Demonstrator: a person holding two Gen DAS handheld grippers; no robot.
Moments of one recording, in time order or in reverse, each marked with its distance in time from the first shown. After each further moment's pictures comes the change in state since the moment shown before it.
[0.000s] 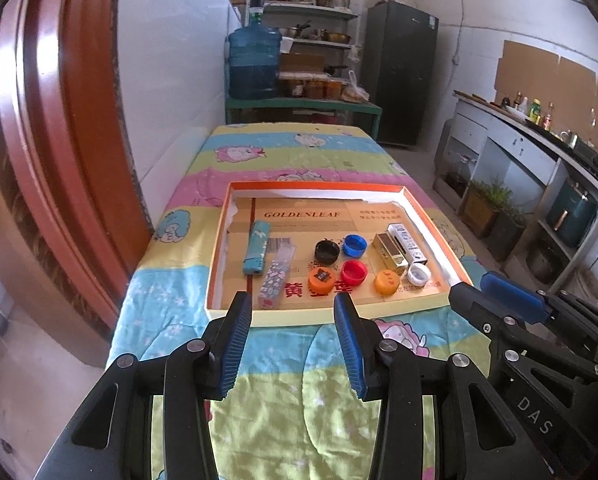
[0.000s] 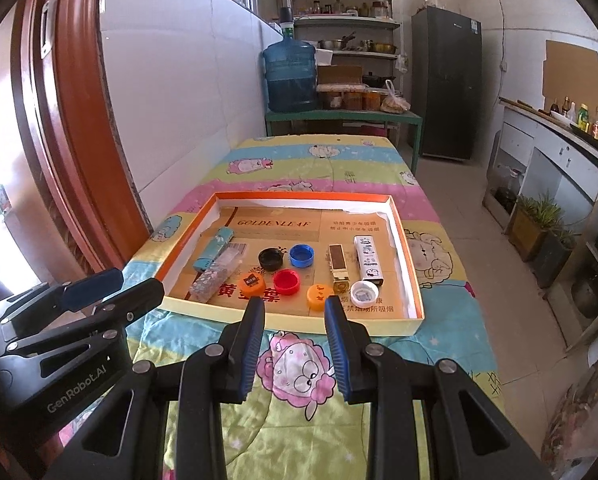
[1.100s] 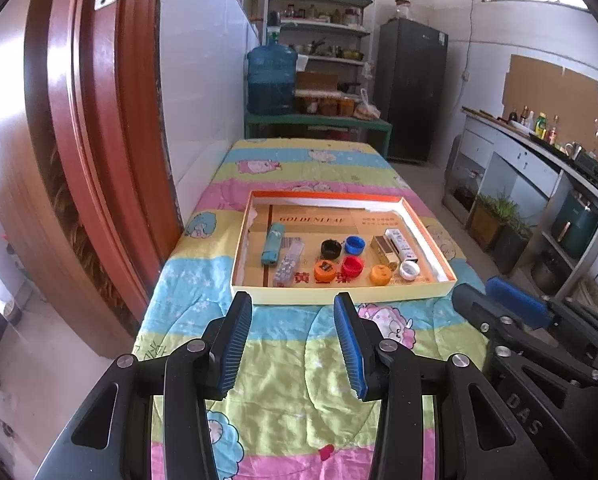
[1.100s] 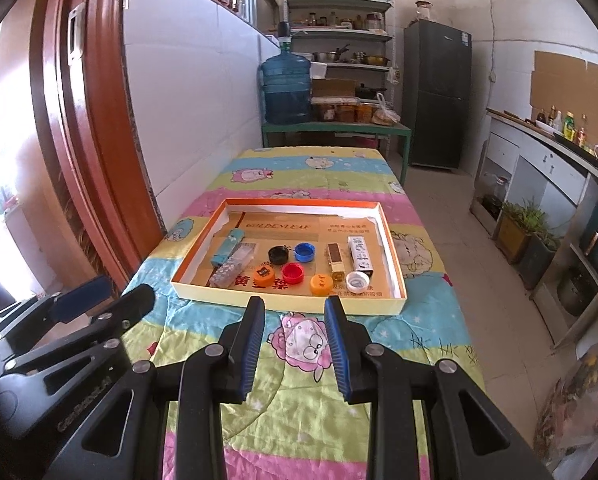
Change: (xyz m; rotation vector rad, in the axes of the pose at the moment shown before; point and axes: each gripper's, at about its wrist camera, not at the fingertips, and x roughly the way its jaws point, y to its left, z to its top) left arm -0.067 -0.005 -0.024 -0.024 -0.065 0.047; right arm -0.056 0.020 -0.013 0.009 -0.028 -0.042
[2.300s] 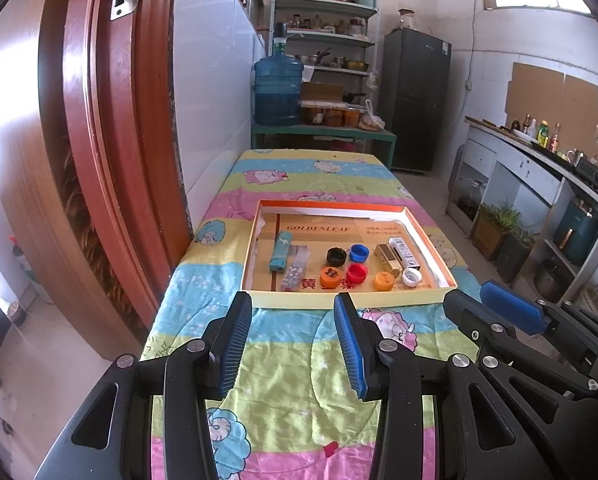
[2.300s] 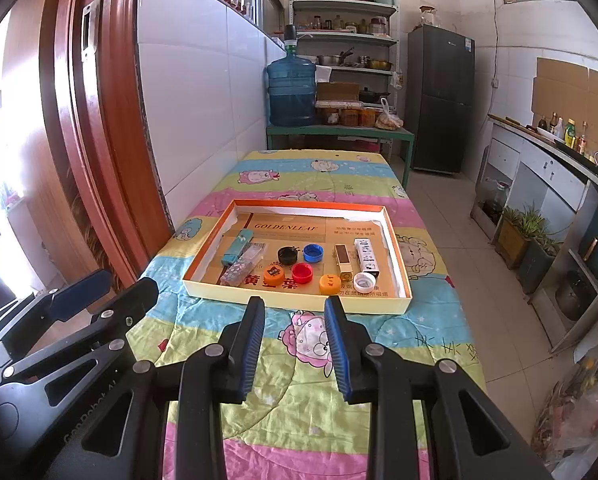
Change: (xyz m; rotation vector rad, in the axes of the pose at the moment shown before) left arm -0.015 0.008 -0.003 -0.010 -0.032 0.016; right arm -0.011 0.015 -0.001 -0.027 -0.013 0.004
